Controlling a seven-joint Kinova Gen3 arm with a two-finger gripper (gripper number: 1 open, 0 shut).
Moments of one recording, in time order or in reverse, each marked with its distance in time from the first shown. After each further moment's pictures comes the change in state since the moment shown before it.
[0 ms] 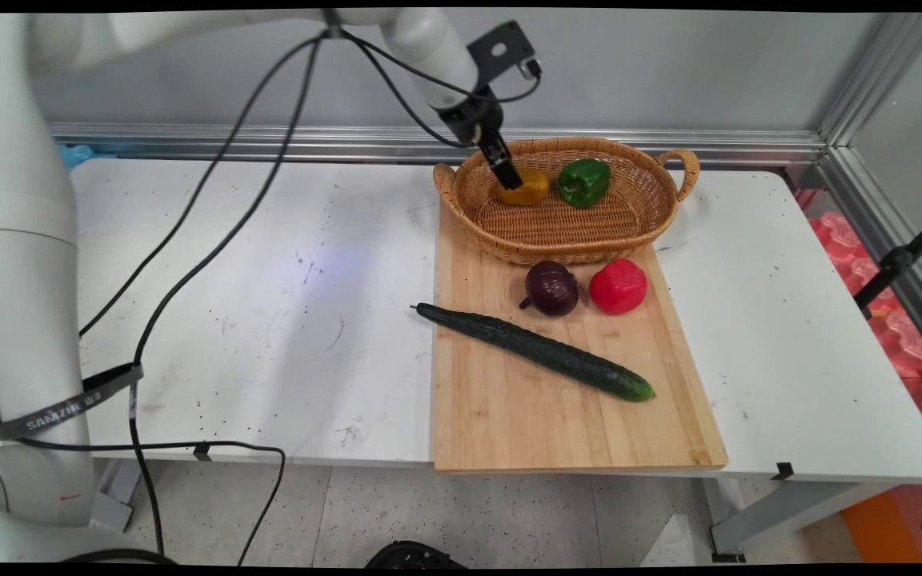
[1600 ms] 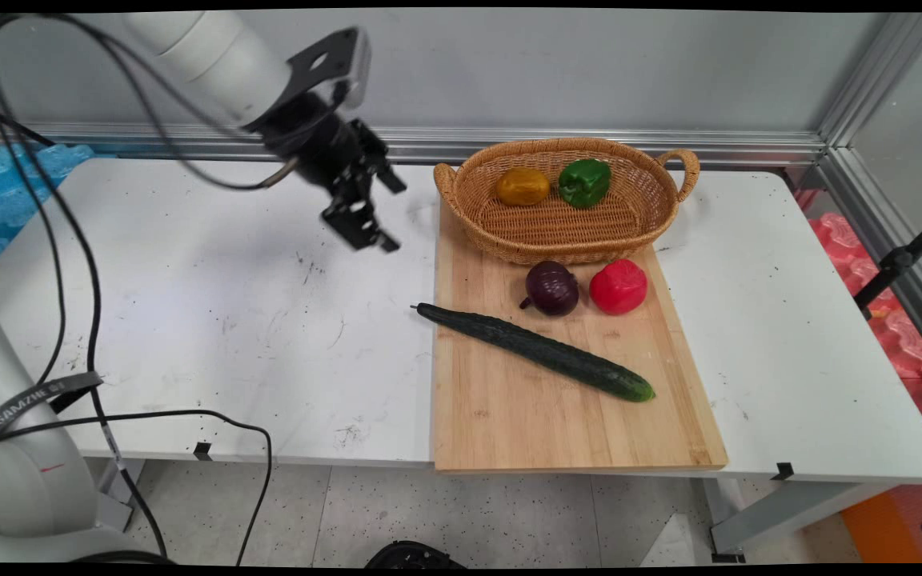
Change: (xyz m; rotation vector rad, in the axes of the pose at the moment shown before) arm -0.138 0.068 -0.183 -0.222 0.062 0.255
